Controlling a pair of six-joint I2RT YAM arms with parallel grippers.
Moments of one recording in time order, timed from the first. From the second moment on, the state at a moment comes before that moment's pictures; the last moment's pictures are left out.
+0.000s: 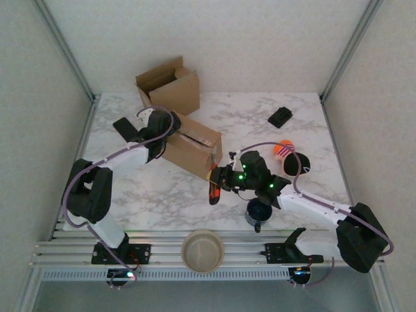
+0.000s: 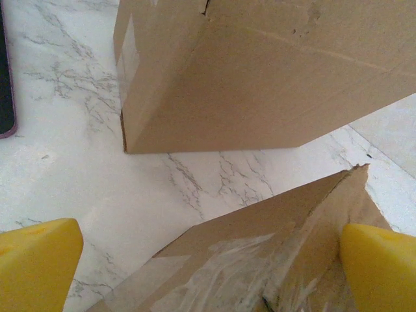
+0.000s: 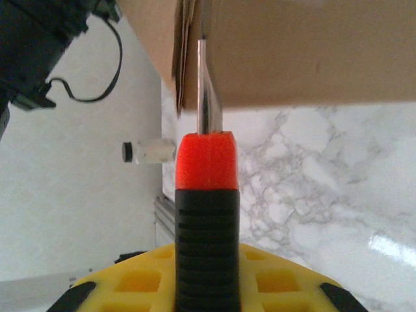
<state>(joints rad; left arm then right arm) -0.35 1.70 1.08 0.02 -0.36 -0.83 0.79 1.20 0.63 0.08 -0.47 1.16</state>
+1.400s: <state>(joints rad) -0.36 1.48 1.26 -0.20 -0.26 -0.55 0.23 1.72 0.88 -0.14 -0.54 0.48</state>
